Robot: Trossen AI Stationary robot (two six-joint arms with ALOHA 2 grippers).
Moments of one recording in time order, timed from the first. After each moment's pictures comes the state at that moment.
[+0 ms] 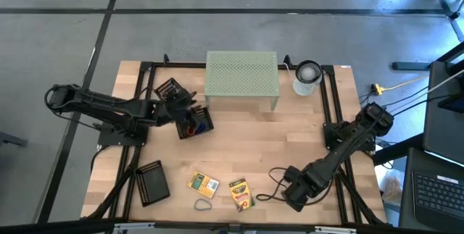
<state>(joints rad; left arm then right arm) -0.05 1.04 0.61 -0.29 -0.66 -0.55 0.79 1.73 1.13 -0.95 -0.26 1.46</state>
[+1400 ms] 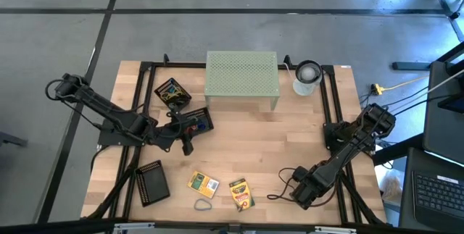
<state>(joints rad) -0.43 1.04 0.61 -0.19 -0.77 -0.51 0.86 1.73 0.91 -0.77 -0.33 1.62</state>
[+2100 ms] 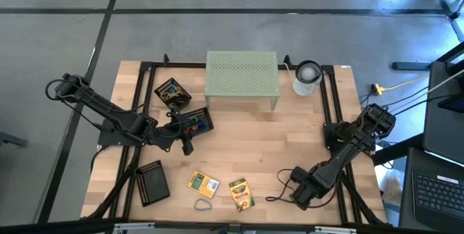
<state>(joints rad) -0.43 1.04 0.61 -0.18 -0.77 -0.51 0.86 1.73 0.93 -0.77 -0.24 1.56</state>
